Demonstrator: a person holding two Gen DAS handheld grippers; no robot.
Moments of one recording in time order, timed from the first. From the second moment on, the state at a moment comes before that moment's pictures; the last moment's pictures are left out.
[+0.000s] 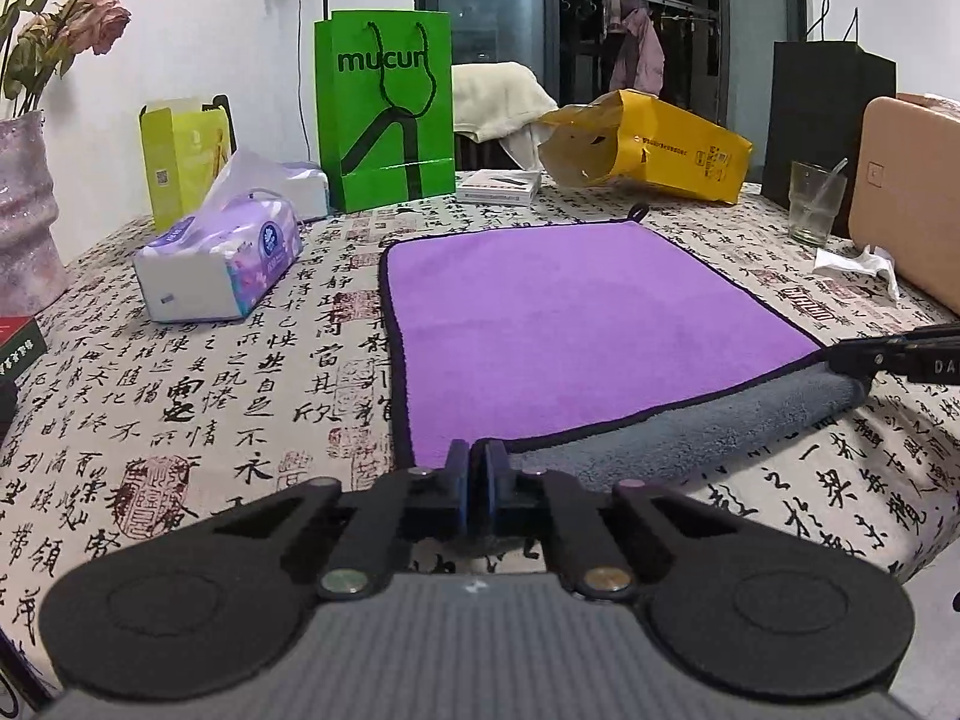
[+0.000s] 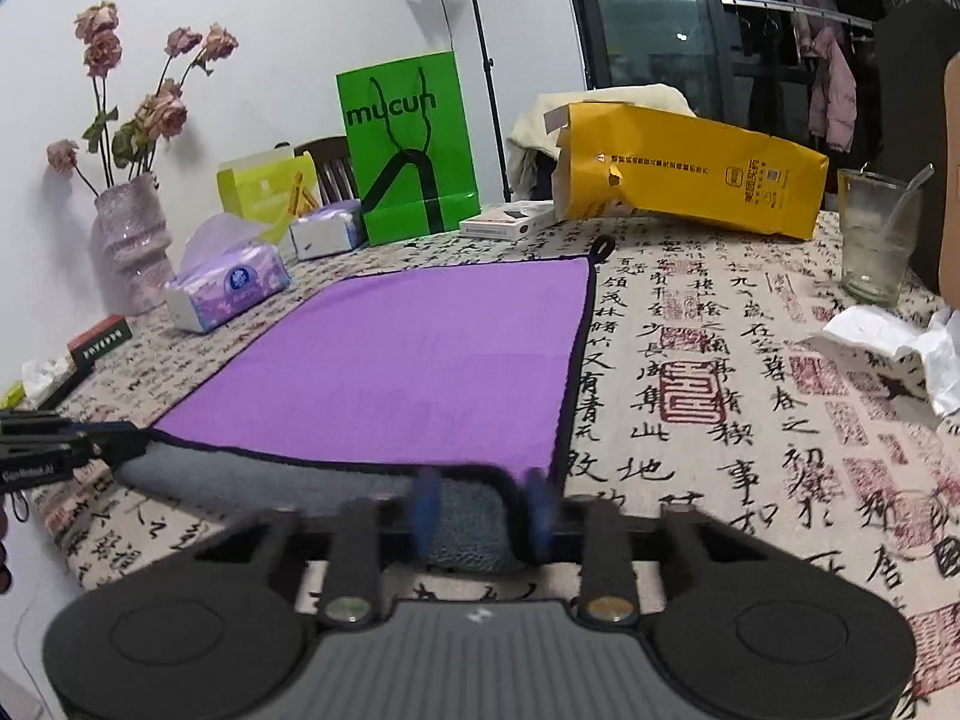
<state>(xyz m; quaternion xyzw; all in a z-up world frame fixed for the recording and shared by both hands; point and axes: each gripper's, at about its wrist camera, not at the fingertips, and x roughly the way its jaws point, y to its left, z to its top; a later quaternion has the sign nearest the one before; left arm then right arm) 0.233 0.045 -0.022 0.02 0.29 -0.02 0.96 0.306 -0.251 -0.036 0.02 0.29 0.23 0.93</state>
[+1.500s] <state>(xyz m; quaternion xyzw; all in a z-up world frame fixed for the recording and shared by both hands) 0.486 0.090 0.029 0.02 0.27 0.00 0.96 0.552 -0.210 0.011 -0.04 0.27 0.24 0.93</state>
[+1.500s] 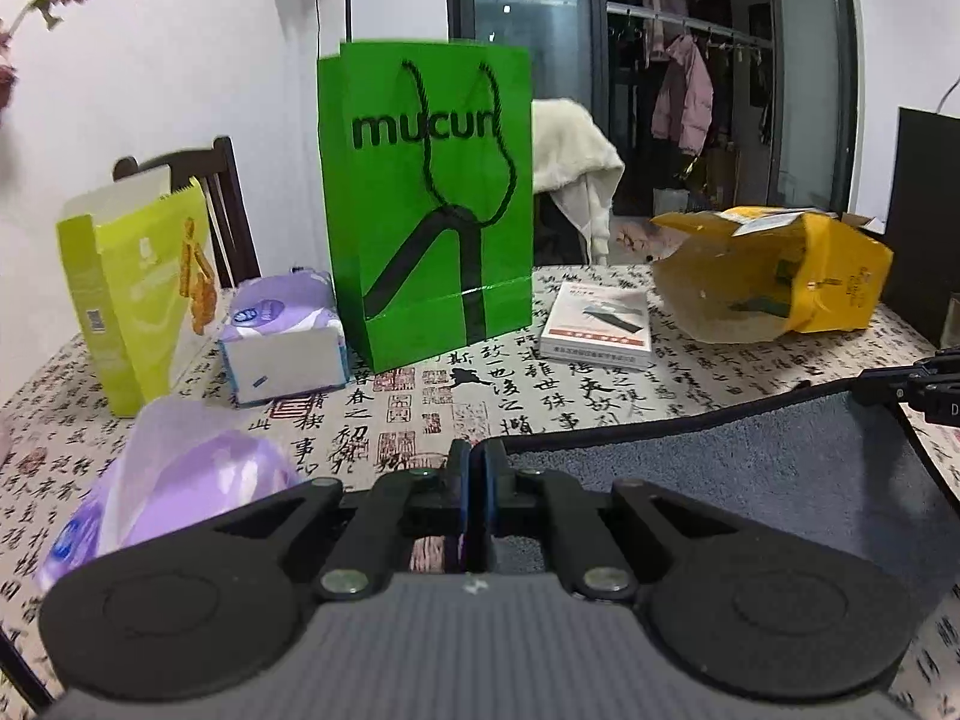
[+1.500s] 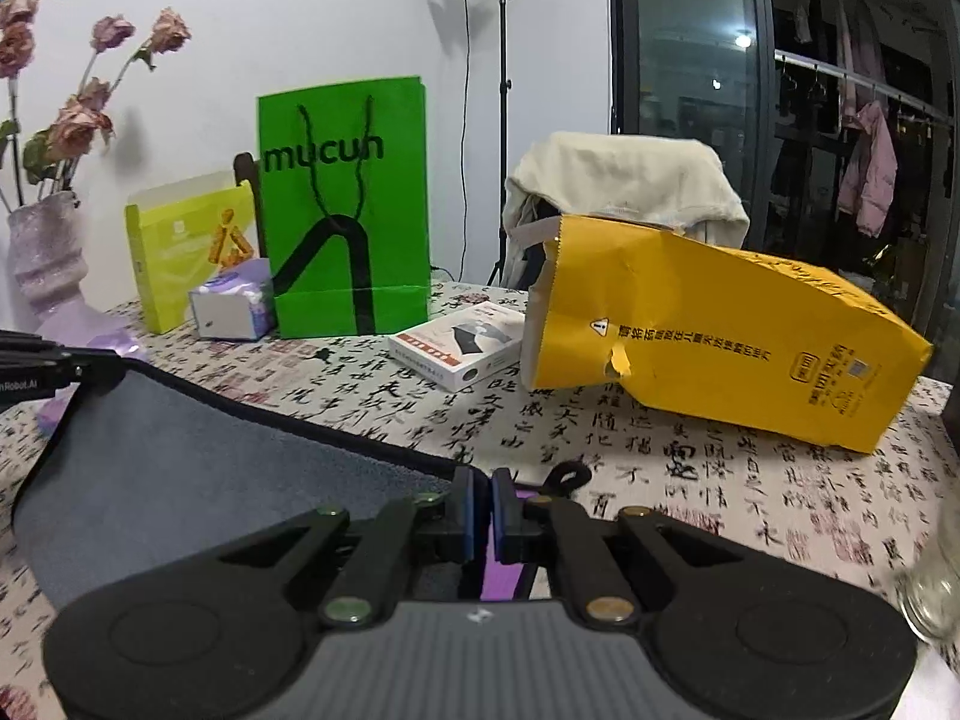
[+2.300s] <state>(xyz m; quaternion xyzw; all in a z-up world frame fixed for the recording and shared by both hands) 0.501 0.106 -0.006 0.03 0.28 0.04 0.96 0.593 -0.207 -0.018 0.02 0.31 0.22 0.93</state>
